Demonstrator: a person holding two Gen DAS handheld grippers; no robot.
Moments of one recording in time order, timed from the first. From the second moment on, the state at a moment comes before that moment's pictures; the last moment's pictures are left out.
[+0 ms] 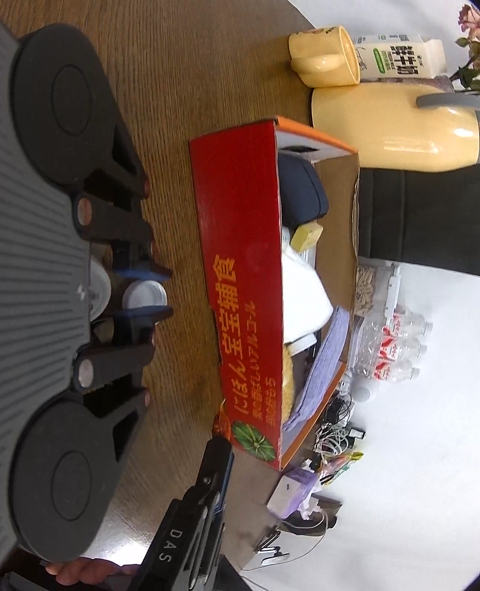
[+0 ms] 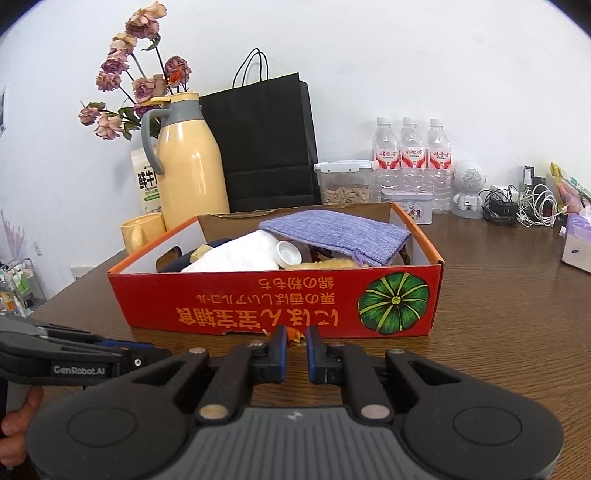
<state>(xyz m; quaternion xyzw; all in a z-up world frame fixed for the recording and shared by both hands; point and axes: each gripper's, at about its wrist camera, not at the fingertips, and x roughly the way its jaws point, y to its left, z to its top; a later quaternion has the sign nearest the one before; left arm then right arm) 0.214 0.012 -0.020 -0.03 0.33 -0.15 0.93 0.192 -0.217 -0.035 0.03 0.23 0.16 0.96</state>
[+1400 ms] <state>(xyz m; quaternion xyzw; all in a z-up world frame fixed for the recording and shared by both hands) 0.268 0.026 0.081 -0.08 0.18 -0.06 0.98 0.258 -0.172 0.042 -0.02 0.13 0.20 0.97</state>
